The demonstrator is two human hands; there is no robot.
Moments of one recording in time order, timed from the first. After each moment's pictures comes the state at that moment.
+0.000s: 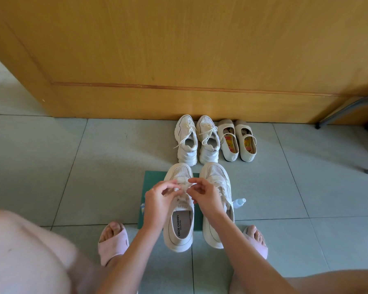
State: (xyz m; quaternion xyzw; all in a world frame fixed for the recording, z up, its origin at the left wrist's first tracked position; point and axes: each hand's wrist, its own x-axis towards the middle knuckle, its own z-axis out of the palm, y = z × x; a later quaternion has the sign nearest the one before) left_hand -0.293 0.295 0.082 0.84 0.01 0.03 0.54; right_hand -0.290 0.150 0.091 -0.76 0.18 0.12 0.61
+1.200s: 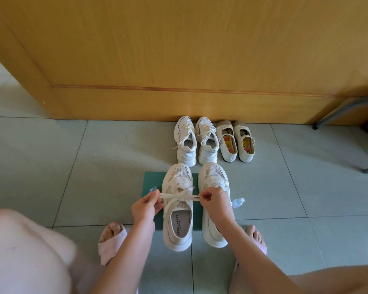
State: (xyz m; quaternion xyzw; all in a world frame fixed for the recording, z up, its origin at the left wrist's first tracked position) left_hand -0.297 0.307 0.095 0.50 0.45 -0.10 0.74; right_hand -0.304 0.129 0.095 -0.91 0.15 0.11 0.37
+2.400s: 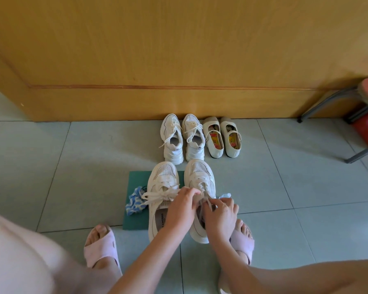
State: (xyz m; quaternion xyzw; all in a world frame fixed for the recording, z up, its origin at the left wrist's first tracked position) left_hand -0.314 0.207 0.081 0.91 -0.11 -0.13 0.37; right_hand -0.350 0.108 0.076 -0.91 0.34 -0.01 0.24
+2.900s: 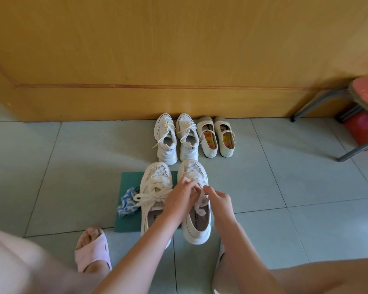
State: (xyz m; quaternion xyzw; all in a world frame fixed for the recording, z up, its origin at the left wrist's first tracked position) left_hand -0.285 0.193 0.085 0.90 -0.15 -0.17 0.38; right_hand -0.319 0.078 0.114 -0.67 0.40 0.12 0.61
